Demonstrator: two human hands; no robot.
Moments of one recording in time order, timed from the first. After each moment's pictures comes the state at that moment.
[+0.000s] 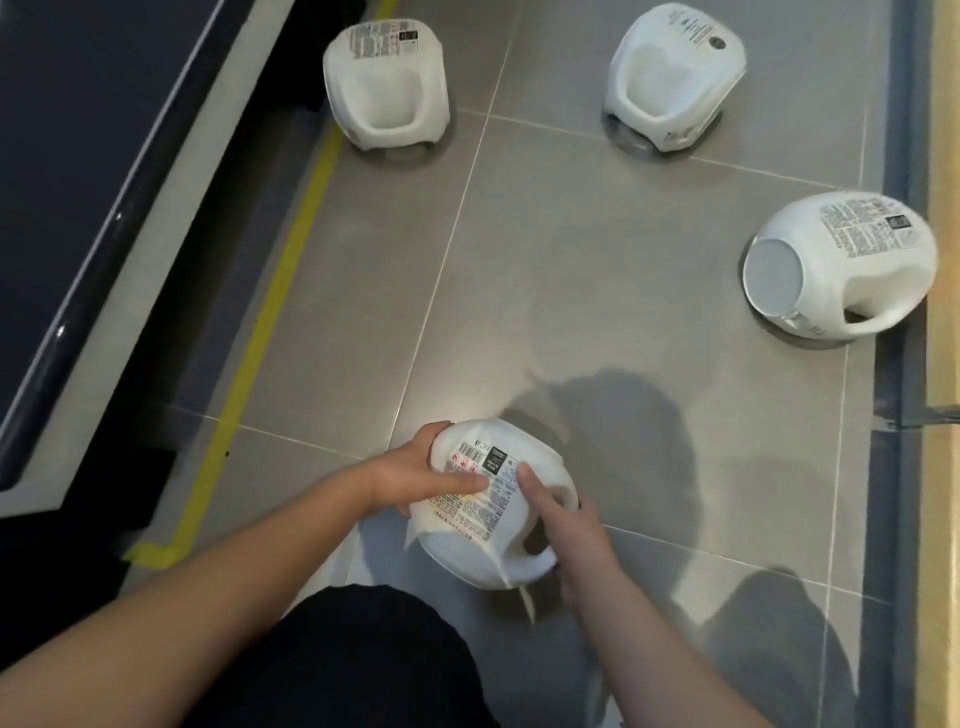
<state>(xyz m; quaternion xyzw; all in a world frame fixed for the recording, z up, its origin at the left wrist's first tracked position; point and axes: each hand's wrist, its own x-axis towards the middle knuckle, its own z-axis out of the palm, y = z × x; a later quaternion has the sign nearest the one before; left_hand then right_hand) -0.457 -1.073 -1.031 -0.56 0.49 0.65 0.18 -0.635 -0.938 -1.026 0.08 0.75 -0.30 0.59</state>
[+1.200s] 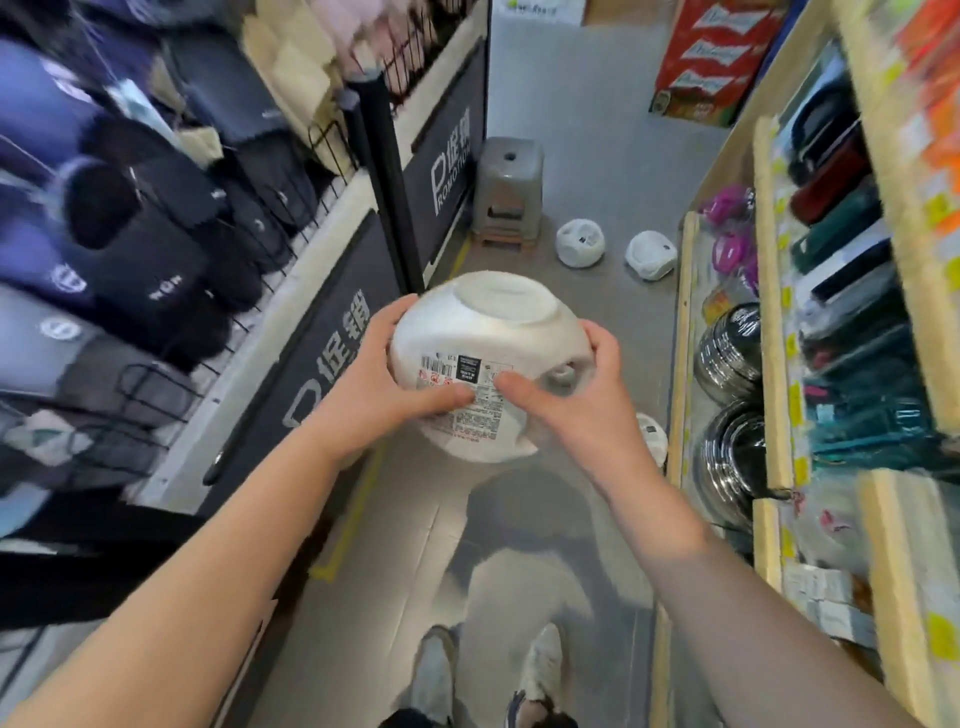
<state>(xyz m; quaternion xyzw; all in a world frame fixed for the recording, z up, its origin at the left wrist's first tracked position) -0.465 -1.077 -0.272 -0.45 0.60 0.61 -0.27 -0.682 -0.991 -0.275 -0.37 0.66 -0.50 0.42</state>
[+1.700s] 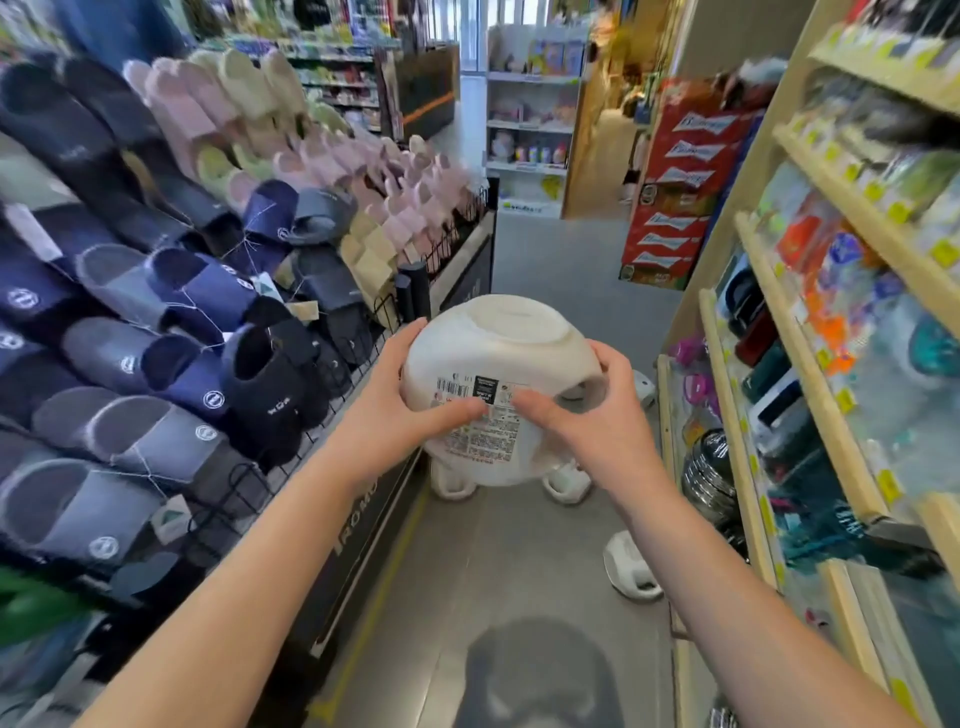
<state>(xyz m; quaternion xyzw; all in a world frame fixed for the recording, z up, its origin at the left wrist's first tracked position) -0.422 -1.035 -0.103 -0.38 0.66 0.53 -0.38 -0.638 -0.952 -0.098 -0.44 0.61 -0.56 0.34</state>
